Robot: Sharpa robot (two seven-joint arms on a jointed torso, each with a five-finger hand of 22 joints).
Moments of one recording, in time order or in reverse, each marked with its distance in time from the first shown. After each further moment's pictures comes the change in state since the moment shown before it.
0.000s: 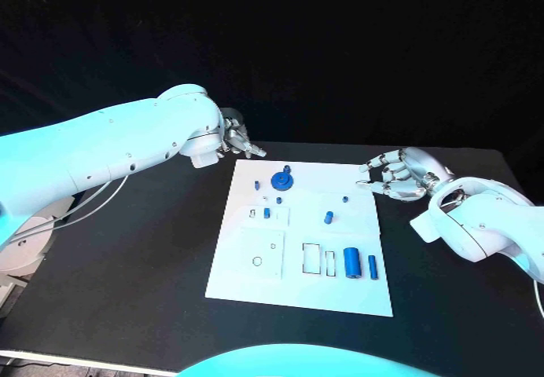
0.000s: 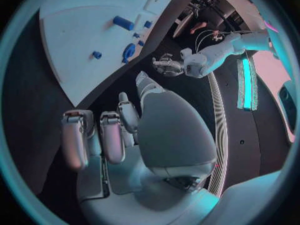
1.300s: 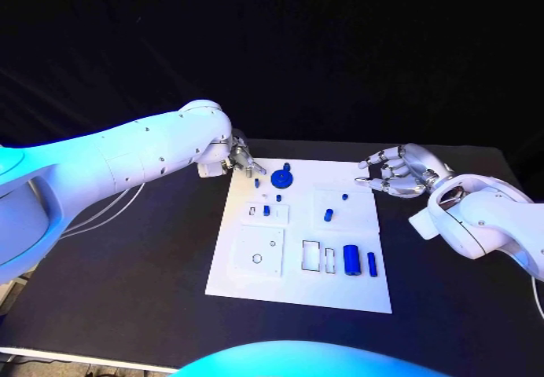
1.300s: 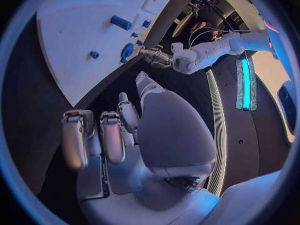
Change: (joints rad) left arm -0.048 0.123 -0.042 -0.203 0.043 0.166 0.032; left_hand -0.030 0.022 -0.006 0.000 0.000 0.025 -0.007 0.000 -0.018 0.000 0.000 0.017 0.007 0.000 0.000 0.012 0.000 0.000 0.004 0.004 0.004 0.018; right arm 0.000 0.001 0.000 0.006 0.000 -0.007 0.005; right_hand 0.000 0.000 0.000 0.000 0.000 0.000 0.000 0.000 -0.001 -0.003 -0.003 0.000 -0.001 0.000 0.000 0.000 0.000 0.000 0.000 0.000 0.000 0.000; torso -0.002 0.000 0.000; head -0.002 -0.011
